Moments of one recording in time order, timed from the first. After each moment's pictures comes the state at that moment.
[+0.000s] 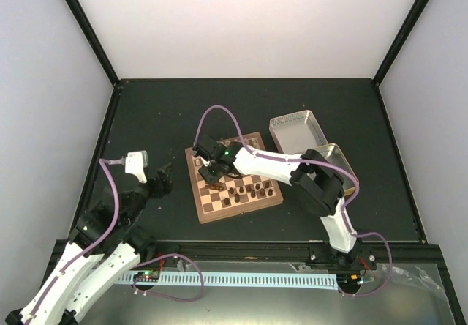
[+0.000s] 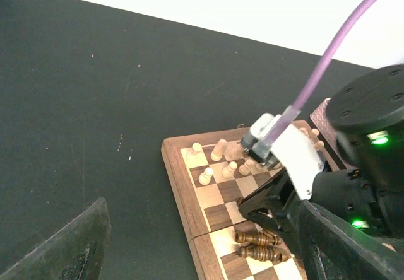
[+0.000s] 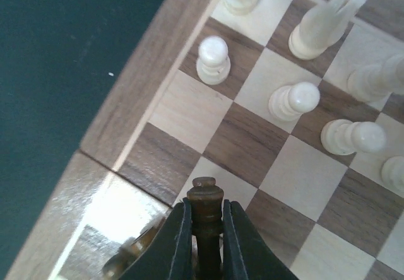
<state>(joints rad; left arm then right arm) -0.58 0.35 0.68 -0.77 -0.32 -0.50 1.02 2.10 1.59 -0.59 0.06 0.21</state>
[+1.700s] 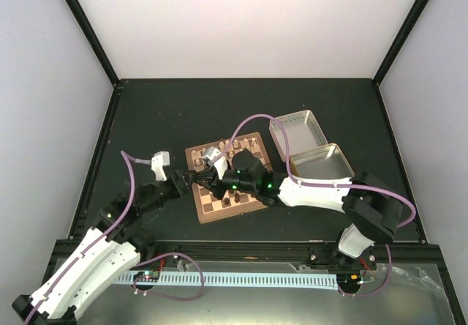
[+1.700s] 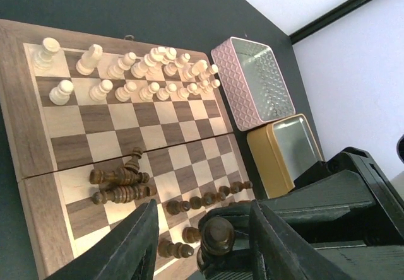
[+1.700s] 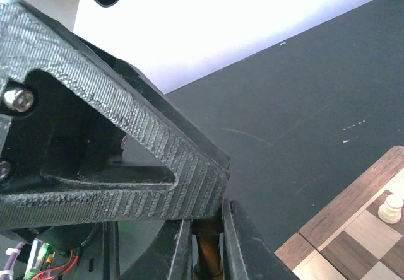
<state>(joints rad) -0.57 0.45 0.51 -0.50 0.09 -0.86 1.07 1.60 0.88 0.43 -0.29 0.23</state>
